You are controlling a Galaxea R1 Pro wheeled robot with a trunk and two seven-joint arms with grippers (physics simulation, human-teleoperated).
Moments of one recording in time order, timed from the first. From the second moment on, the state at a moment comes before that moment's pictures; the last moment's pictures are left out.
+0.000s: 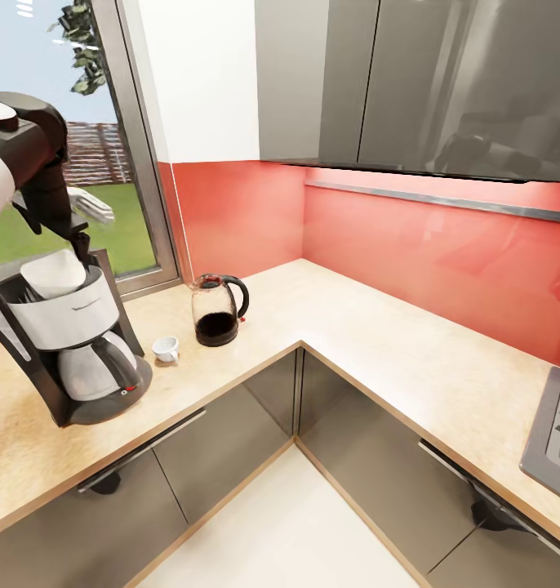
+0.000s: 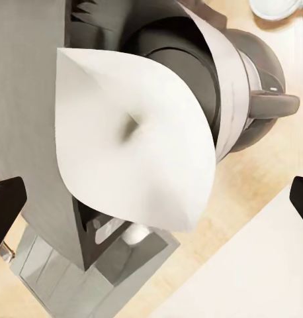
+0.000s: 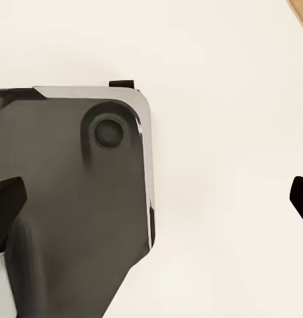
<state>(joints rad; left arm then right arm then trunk) -2.08 0.19 -1.70 -0.01 -0.19 1.00 -1.46 -0.02 -0.07 0.00 -0.27 -0.06 -0.05 0.00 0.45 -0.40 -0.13</state>
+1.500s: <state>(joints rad) -2.09 0.19 -1.69 -0.01 -0.03 1.00 -1.46 -0.02 -0.07 0.00 -0.27 -0.06 -0.05 0.00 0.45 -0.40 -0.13</state>
